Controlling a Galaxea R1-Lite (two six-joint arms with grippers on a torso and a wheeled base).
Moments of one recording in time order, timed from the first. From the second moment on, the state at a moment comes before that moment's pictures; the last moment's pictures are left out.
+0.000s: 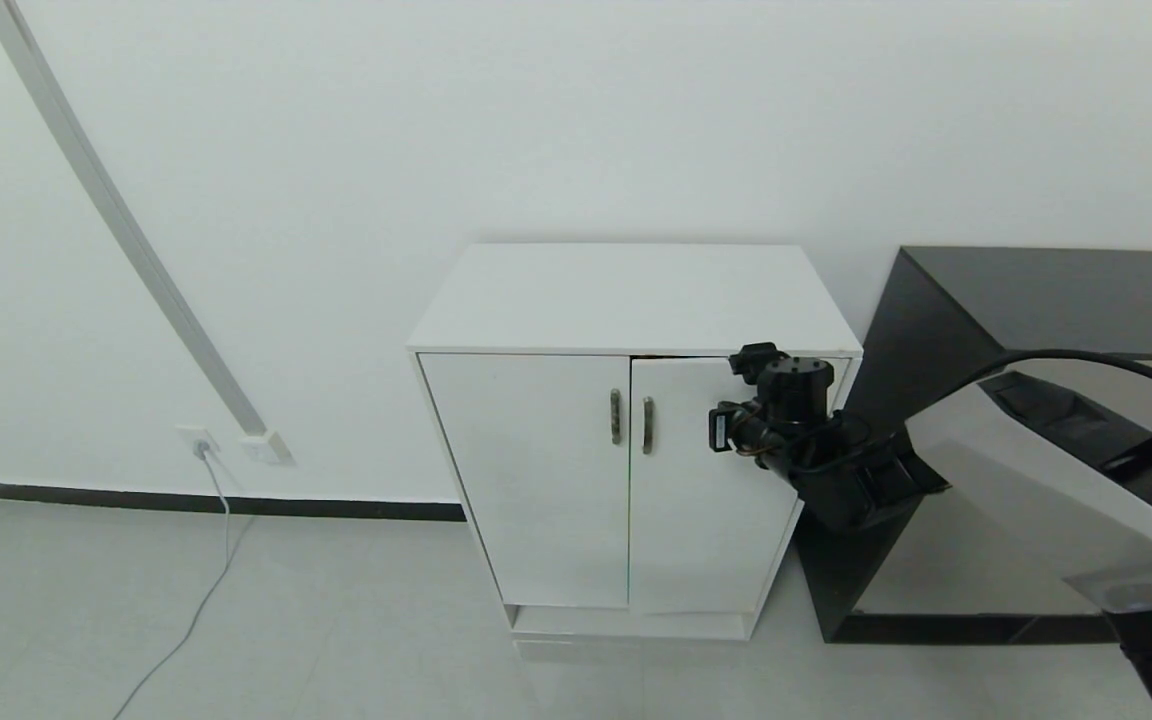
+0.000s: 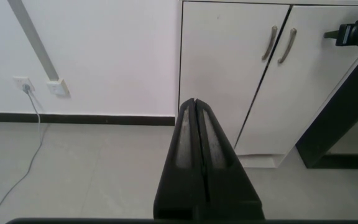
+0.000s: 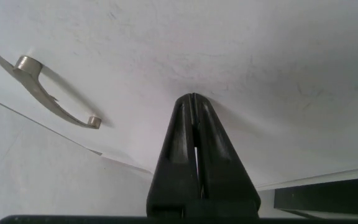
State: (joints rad) left arm 0.00 0.00 0.00 0.00 0.01 -0.02; right arm 0.44 2.44 -1.50 -0.74 -0.18 0.07
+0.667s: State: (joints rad) left arm 0.00 0.00 0.00 0.00 0.01 -0.02; right arm 0.43 2.47 -1.54 -0.73 -0.19 0.07
